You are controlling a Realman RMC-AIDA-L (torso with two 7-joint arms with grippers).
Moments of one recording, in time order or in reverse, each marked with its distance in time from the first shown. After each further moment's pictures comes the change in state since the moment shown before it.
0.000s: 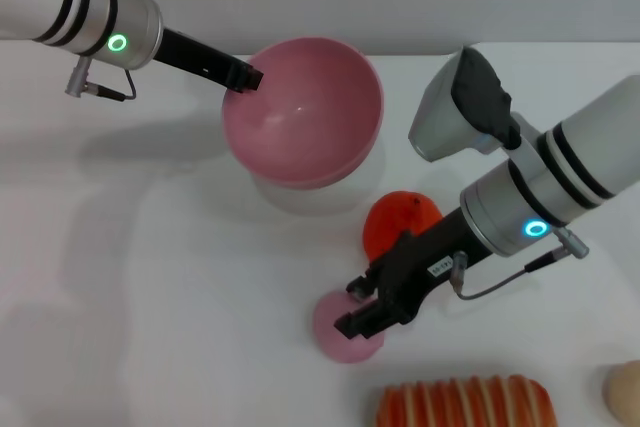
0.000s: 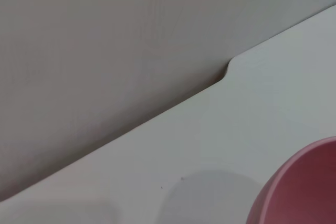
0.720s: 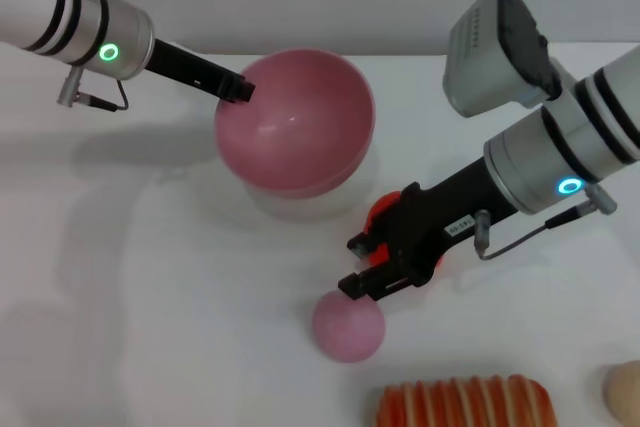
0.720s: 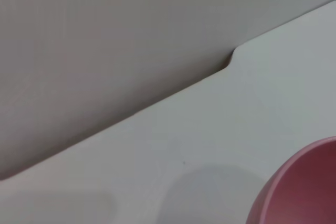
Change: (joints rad) left arm 0.005 0.009 -0.002 -0.024 -0.002 0.013 -0.011; right arm -0.048 -0.005 0.092 -0.231 -0.040 -0.129 -0.014
